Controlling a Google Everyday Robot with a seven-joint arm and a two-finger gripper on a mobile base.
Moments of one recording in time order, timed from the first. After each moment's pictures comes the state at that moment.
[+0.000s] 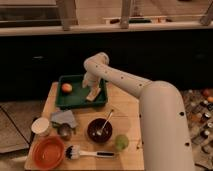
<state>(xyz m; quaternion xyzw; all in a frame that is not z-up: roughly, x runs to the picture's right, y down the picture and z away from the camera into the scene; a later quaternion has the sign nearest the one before) -0.093 0.003 0.902 -0.18 -0.23 -0.38 0.88</state>
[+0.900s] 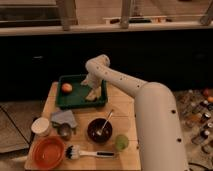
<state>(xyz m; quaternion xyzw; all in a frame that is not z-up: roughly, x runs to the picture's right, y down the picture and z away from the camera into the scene) -0.084 0.021 0.943 -0.20 -0.22 -0.36 0.88</state>
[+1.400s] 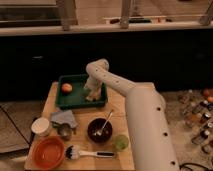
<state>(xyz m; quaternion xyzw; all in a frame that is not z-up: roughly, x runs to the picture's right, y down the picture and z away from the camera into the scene) -0.083 0.041 0.978 -0.24 -0.22 -0.34 0.88</state>
